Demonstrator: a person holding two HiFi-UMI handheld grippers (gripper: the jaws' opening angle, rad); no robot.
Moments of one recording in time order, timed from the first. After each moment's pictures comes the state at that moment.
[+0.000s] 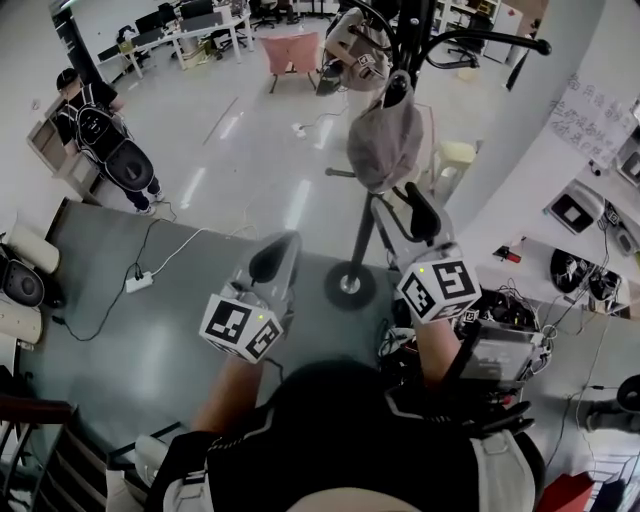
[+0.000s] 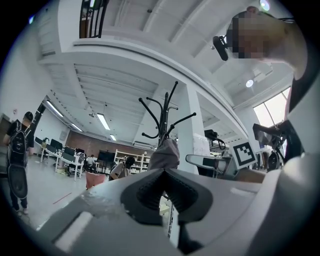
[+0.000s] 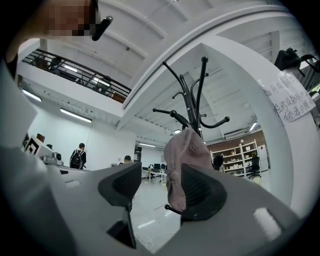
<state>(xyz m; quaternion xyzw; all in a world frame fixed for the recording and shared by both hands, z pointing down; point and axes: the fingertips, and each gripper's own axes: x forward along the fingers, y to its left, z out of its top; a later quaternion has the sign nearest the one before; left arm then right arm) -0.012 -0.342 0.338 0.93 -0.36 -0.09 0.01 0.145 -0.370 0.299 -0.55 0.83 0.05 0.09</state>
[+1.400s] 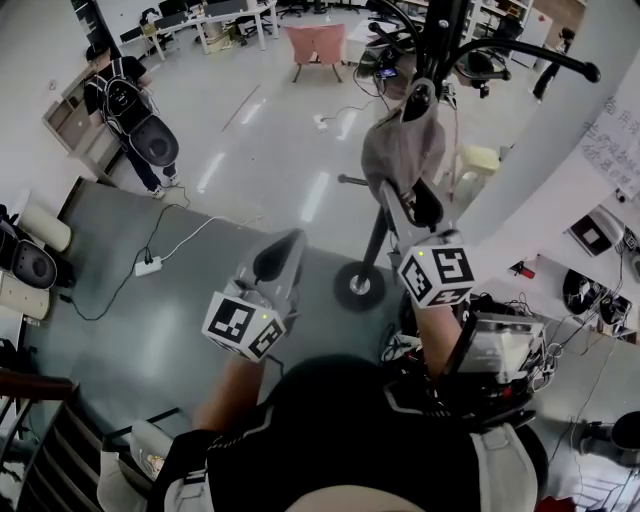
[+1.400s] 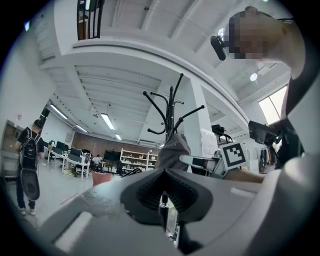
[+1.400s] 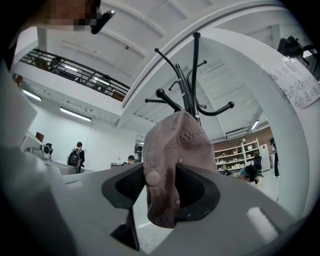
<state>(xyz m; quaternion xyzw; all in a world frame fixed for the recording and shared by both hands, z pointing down) -0.007 -0.378 0.347 0.92 -0.39 -0.07 0.00 0.150 -0.444 0.309 -0.55 0.83 0.05 0.08</state>
